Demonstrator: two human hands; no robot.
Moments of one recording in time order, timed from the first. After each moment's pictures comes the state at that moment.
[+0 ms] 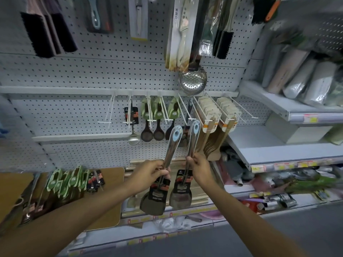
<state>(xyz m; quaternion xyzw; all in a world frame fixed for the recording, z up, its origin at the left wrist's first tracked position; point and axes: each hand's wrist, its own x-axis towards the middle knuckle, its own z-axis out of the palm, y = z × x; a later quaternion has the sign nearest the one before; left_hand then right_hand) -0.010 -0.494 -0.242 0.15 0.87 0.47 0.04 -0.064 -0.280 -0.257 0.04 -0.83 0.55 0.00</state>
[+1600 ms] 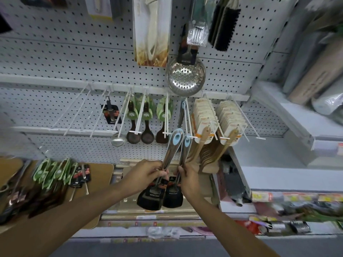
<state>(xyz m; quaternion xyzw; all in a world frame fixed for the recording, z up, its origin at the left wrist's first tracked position) -0.134 -0.403 -0.257 0.09 0.88 0.47 0.05 -0.187 -0.219 -0.316 0.04 -0.85 0.52 -0.07</state>
